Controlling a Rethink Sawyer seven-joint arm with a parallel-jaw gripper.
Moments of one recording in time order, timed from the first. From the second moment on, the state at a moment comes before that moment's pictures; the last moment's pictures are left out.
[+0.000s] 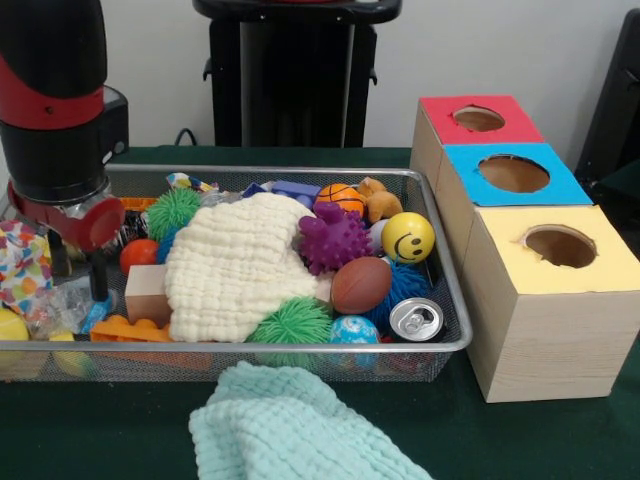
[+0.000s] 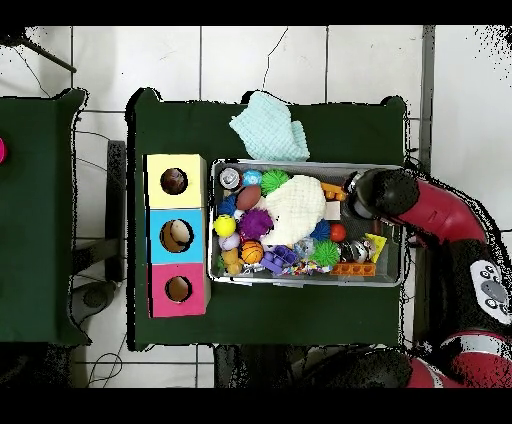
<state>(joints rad) -0.58 -0.40 0.03 1.26 -0.16 0.68 1.92</state>
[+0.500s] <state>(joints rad) -0.57 -0.40 -0.01 1.25 -0.16 0.68 1.92</state>
